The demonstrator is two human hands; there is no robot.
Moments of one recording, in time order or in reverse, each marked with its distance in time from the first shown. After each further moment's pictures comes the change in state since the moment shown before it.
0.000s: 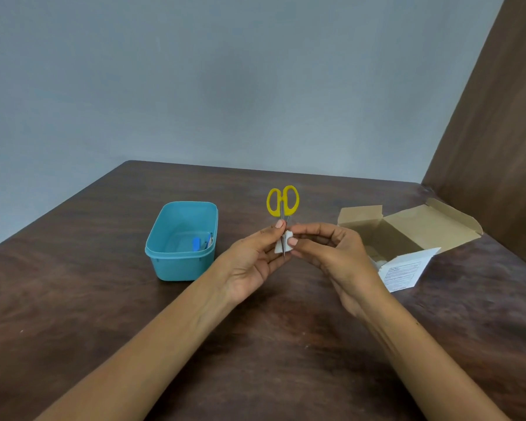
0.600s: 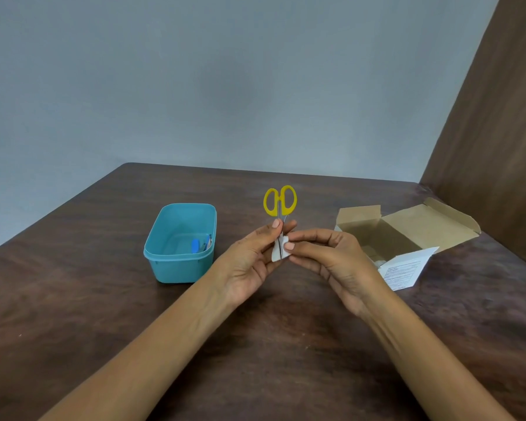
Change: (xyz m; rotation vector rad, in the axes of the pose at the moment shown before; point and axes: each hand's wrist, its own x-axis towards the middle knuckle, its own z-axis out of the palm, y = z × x) left_hand -0.001 0.000 0.002 -0.013 -0.014 0.026; right_hand -0.001 -0.004 -0.004 0.036 -0.055 0.129
